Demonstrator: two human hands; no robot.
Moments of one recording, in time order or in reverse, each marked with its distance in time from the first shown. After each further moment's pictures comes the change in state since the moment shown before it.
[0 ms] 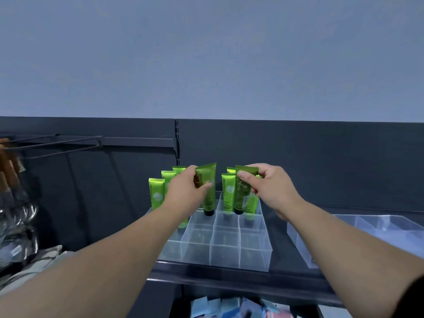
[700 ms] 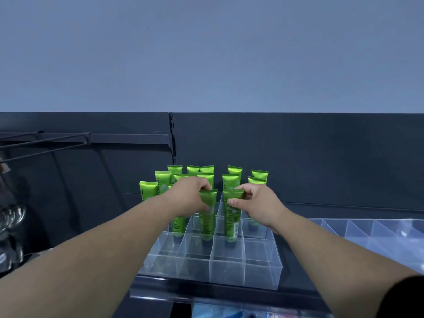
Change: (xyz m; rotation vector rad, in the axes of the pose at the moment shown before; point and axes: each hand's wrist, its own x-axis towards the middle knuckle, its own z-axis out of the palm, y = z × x) left_hand 0.049 -0.012 0.012 0.376 -0.470 0.020; right_hand 0.036 0.060 0.028 -0.180 -0.206 0.162
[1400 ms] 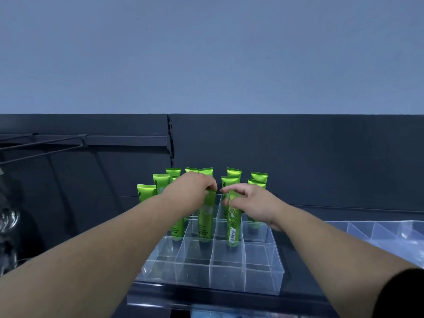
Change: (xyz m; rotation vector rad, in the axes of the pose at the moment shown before) left_hand 0.021 0.018 -0.011 0.374 -0.004 0.093; right_hand 0.007 -0.011 -0.003 0.017 -0.203 0.025
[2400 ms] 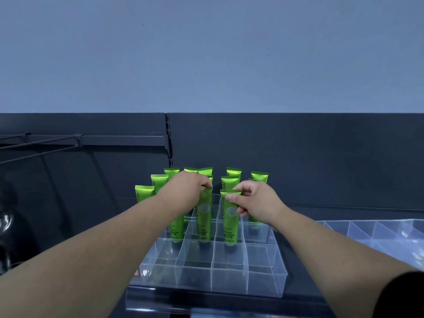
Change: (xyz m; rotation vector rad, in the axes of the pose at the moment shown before) left_hand 0.010 -0.026 0.021 -0.061 0.172 0.022; right_hand 0.010 0.009 0.003 0.052 0.198 -0.042
